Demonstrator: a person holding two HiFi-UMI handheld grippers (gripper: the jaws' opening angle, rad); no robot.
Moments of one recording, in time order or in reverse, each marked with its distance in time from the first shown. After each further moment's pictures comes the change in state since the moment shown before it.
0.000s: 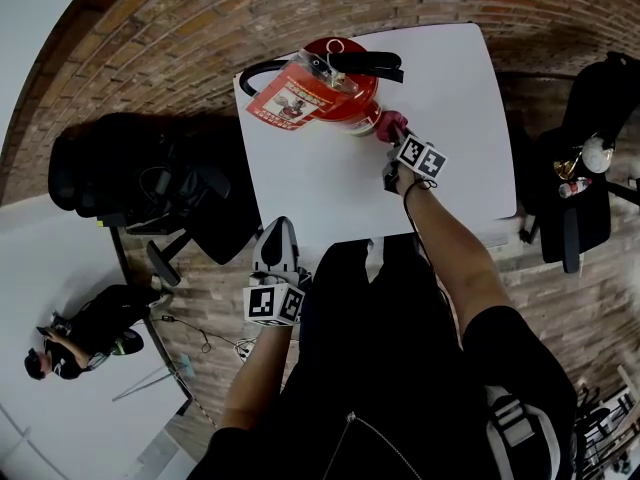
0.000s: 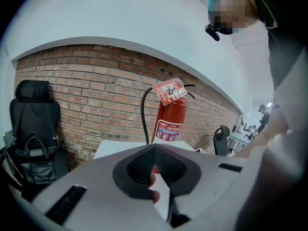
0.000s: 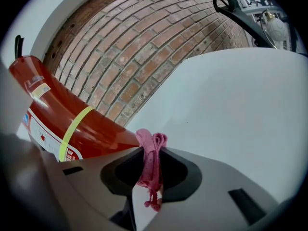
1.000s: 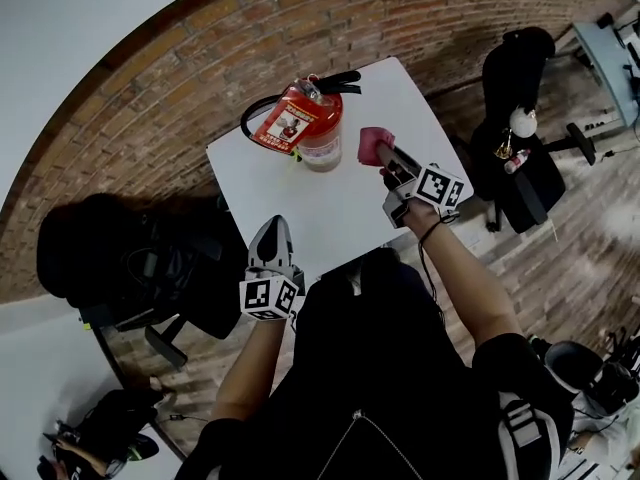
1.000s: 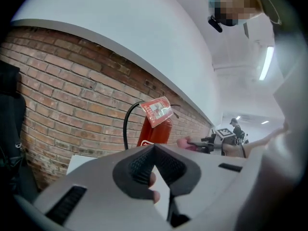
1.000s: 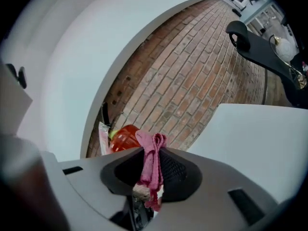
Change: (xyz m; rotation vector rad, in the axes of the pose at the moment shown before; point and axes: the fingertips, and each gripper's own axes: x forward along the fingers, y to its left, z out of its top) left arm 0.008 0.003 0.060 0.009 -0.098 -0.348; right arm -0.223 0.173 0.088 -0.010 -0.279 0.350
